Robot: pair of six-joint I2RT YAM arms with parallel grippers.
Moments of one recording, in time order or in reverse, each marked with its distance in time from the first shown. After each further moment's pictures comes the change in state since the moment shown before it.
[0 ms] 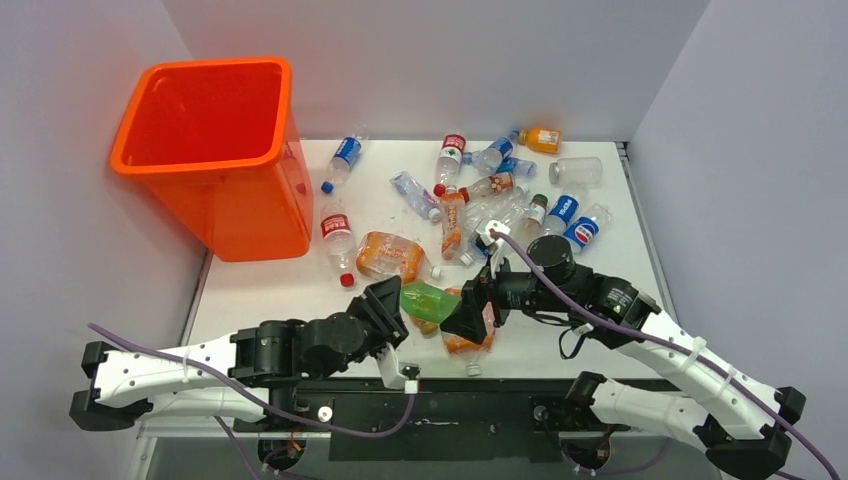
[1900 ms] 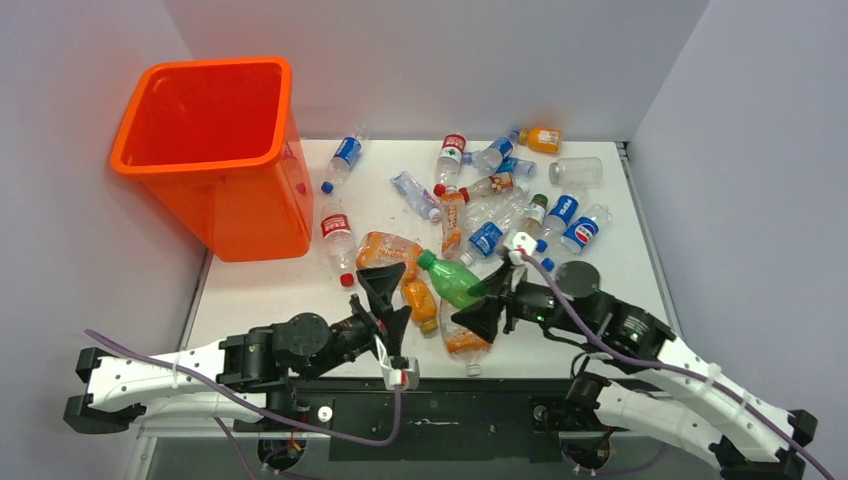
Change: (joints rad) left arm -0.011 -0.100 -0.097 0.301 0.143 -0.204; right arm 0.024 -0.120 -0.179 0.156 0.079 -0.048
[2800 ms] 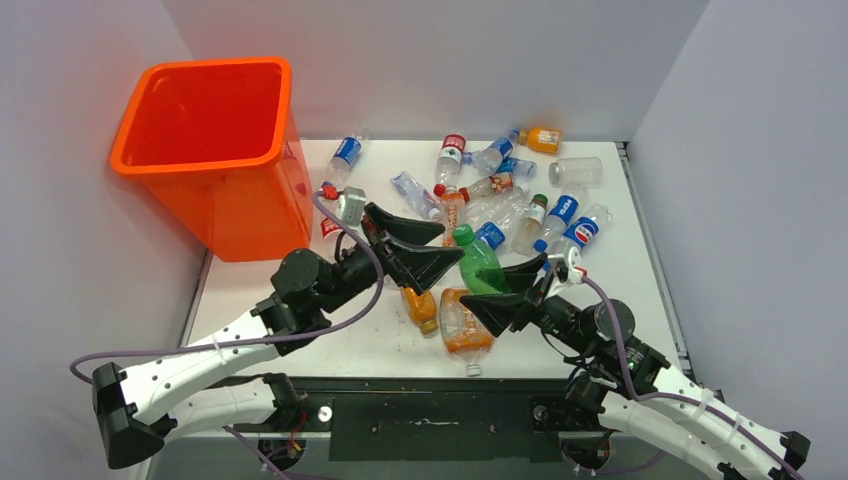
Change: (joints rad) left arm 0.430 0.239 0.125 0.625 0.437 -1.855; right arm 0.000 -0.311 -0.371 0.616 0.172 0.134
